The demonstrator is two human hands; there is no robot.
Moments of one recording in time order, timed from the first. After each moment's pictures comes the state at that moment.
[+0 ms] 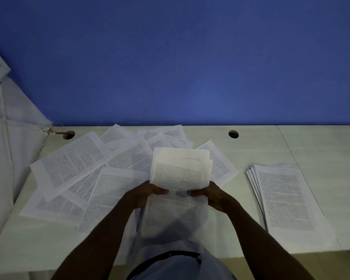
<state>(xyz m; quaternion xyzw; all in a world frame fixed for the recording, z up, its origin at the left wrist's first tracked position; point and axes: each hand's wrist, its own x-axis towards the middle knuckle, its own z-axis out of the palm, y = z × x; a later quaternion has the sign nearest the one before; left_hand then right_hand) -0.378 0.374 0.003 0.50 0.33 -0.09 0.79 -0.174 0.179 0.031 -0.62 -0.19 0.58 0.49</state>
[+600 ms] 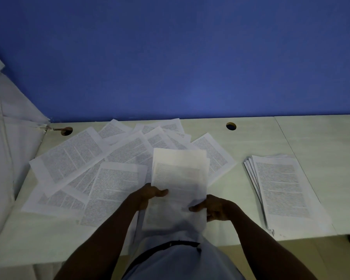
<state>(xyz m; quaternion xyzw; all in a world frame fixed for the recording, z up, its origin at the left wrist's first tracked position) -0.389 0.350 -0.023 0.49 0.43 -0.09 0.76 -0.196 0.134 0.007 -0.65 -0.10 0.69 0.29</state>
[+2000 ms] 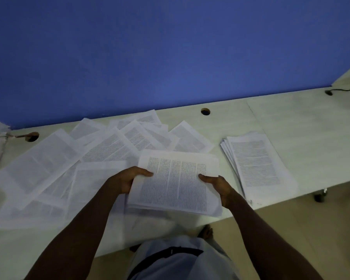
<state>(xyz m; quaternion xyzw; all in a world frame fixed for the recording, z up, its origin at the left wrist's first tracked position) -0.362 0.362 0.027 0.43 0.38 -0.21 0.79 -0.182 0.067 0.024 -0.63 0.04 0.51 0.58</state>
